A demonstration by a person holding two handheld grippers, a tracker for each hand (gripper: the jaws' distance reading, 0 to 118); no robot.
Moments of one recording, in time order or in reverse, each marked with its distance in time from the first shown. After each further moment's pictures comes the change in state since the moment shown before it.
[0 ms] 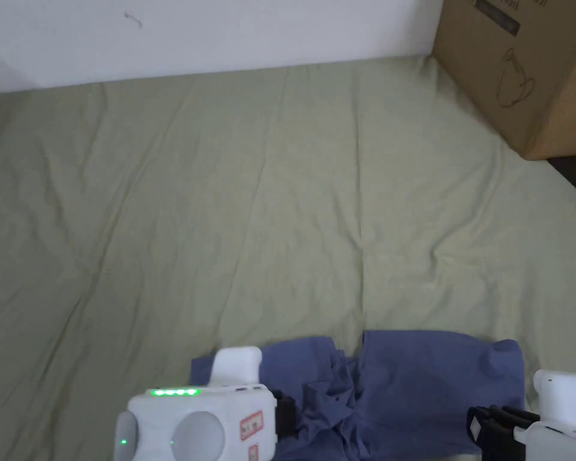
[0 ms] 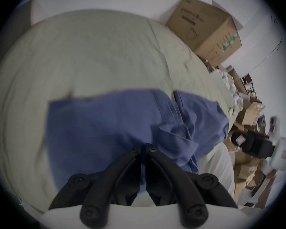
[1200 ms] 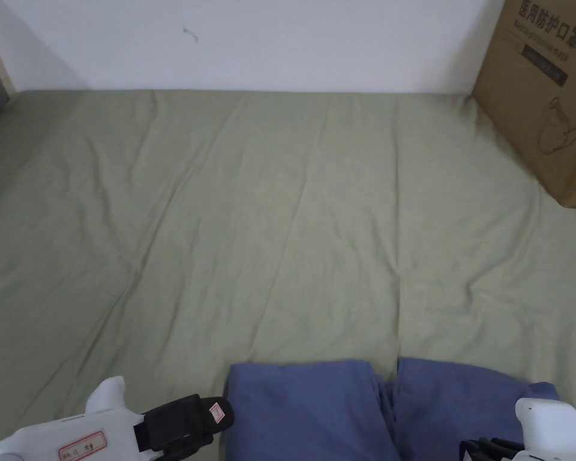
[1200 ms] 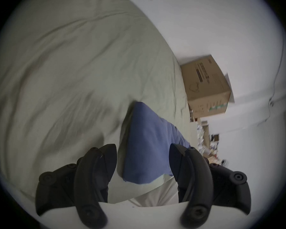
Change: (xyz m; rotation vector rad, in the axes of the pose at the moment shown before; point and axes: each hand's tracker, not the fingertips) left arm -0.172 -0.049 0.076 0.229 -0.316 0.590; right arm -0.052 0.005 -0.014 -0.079 0.001 0.147
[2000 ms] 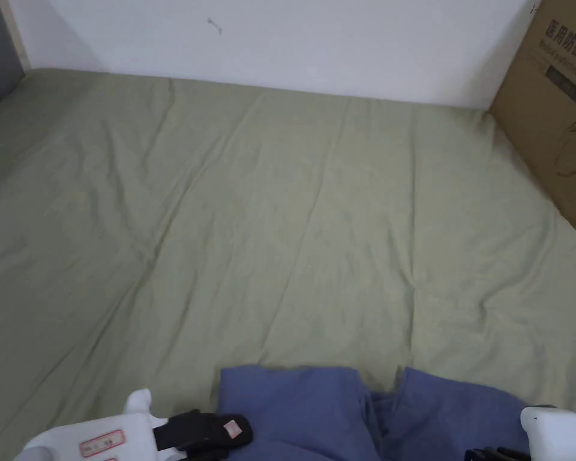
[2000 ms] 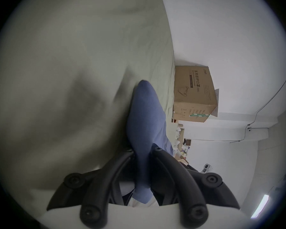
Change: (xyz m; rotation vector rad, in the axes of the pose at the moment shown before) left arm -0.047 0.003 -0.024 -0.100 -0.196 0.215; right arm -0.019 0.014 0.001 -0.023 -0.043 0.080
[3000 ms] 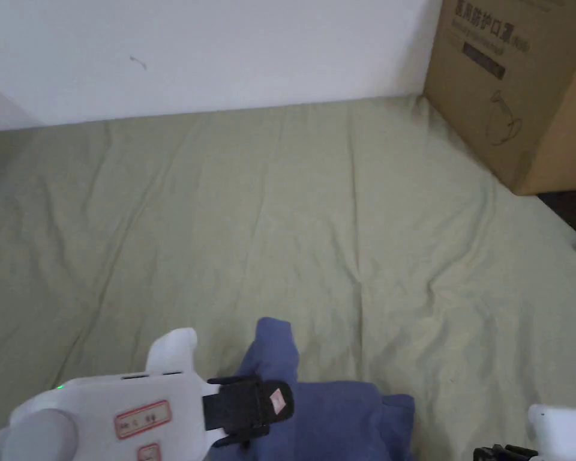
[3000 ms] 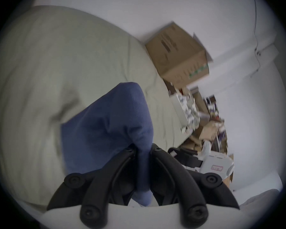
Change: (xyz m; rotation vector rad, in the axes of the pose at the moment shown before) left arm 0.212 -0.067 -0.078 -0.173 0.180 -0.635; right arm 0.077 -0.032 0.008 0.052 0.000 -0.212
